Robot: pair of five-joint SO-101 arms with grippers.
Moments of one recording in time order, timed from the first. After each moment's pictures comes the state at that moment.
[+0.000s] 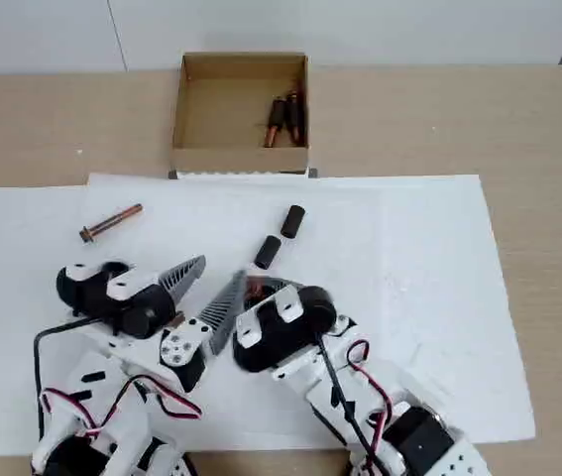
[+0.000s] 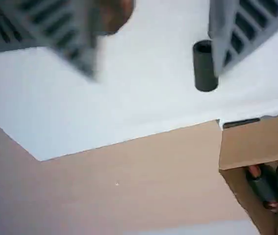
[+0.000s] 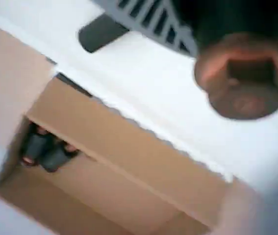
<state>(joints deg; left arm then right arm) 21.5 -103.5 68.4 59.6 13.1 -43.3 -94.4 77.7 42.8 13.6</state>
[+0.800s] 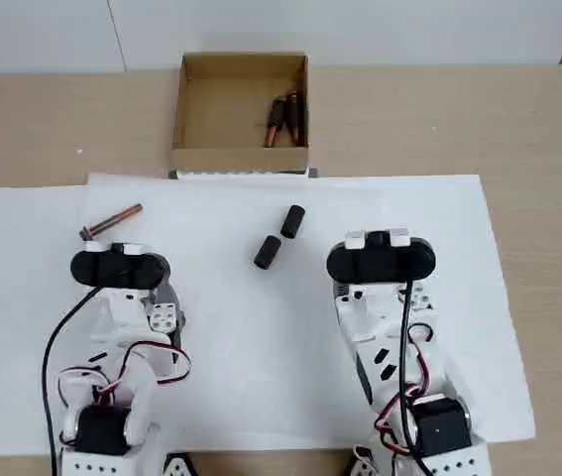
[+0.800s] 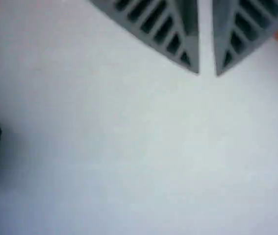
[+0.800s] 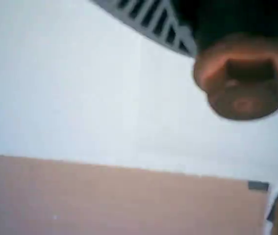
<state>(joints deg) 1.1 -103.5 91.7 58.3 6.2 -16.4 -94.2 77.3 49.6 3.6</state>
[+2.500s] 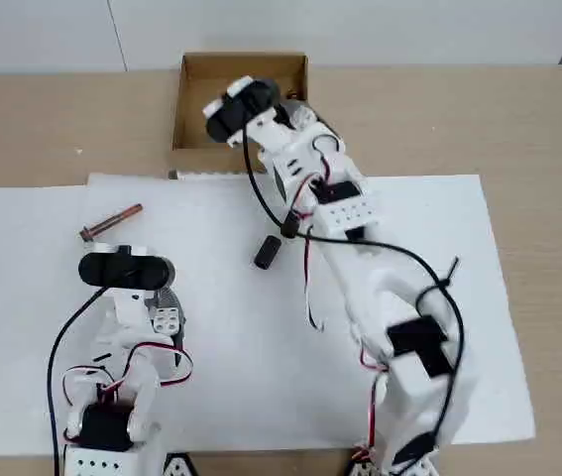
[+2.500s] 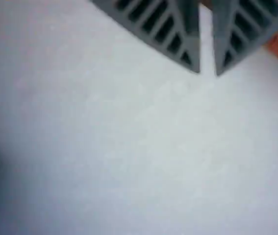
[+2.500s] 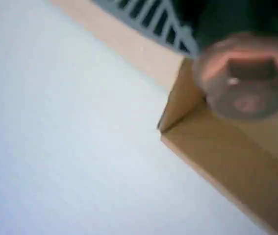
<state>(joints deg) 1.1 -103.5 94.1 58.3 6.3 -21.4 17.5 5.2 5.7 36.2</state>
